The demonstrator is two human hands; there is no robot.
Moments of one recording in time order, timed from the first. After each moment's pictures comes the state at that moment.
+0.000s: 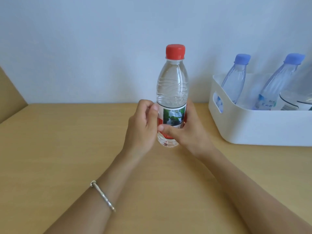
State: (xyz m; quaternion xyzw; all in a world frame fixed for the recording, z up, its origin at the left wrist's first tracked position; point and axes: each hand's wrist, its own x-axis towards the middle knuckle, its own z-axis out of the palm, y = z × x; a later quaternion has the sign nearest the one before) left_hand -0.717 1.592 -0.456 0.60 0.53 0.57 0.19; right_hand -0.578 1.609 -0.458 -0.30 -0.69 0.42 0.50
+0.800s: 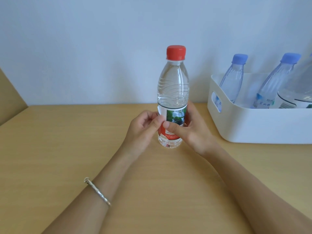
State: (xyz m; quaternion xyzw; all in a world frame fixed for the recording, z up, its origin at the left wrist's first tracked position) left_hand -0.726 1.590 -0.465 0.57 0.43 0.58 0.40; right_hand -0.569 1.609 -0.459 -0.30 -0.66 0.47 0.50
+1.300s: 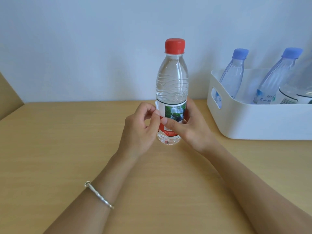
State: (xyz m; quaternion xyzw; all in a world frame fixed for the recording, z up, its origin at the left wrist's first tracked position) left_hand -0.721 1.585 -0.464 0.63 0.50 0.57 0.17; right_hand -0.571 1.606 -0.459 -0.31 -0.67 0.44 0.50
